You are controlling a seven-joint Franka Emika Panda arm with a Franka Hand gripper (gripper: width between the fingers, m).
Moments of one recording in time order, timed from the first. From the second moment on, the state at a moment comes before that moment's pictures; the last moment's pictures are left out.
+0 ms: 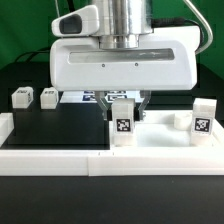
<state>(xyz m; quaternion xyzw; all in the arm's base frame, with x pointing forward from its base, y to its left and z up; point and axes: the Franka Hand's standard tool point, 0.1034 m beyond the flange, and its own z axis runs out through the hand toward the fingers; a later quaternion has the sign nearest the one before) 0.623 -0.006 0.065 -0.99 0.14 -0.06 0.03</state>
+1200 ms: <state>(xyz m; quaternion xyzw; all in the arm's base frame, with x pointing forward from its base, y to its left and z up) 0.626 0.005 0.064 -0.60 0.79 0.06 0.08</state>
